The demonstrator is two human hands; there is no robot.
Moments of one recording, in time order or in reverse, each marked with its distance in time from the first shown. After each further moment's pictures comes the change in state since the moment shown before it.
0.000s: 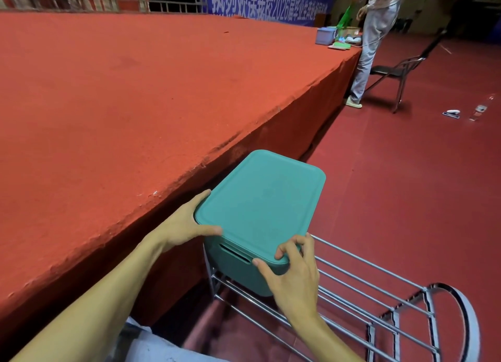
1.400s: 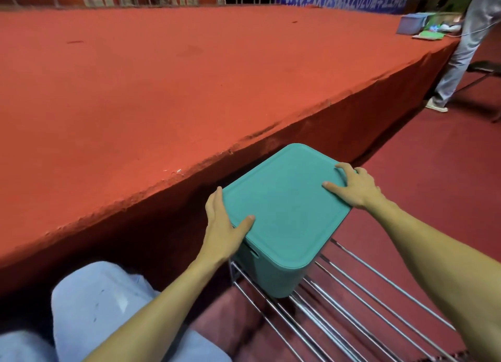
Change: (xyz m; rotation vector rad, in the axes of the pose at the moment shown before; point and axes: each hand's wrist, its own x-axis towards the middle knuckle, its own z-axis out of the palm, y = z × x) left_hand -0.025 0.029 0.104 0.036 0.604 -0.129; right_hand 0.243 0.100 -0.001 -0.399 -0.649 0.122
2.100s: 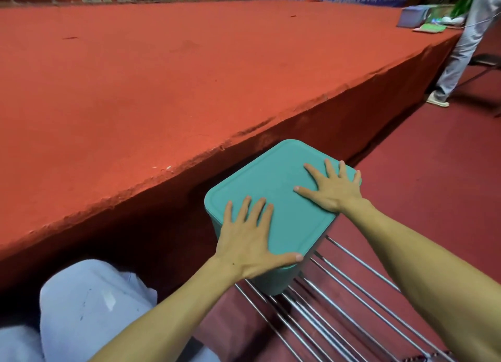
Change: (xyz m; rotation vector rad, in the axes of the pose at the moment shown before) left_hand -0.021 0.046 0.032 0.931 -0.337 0.283; right_hand -0.010 -0.025 0.020 -0.390 -0.106 -0.154
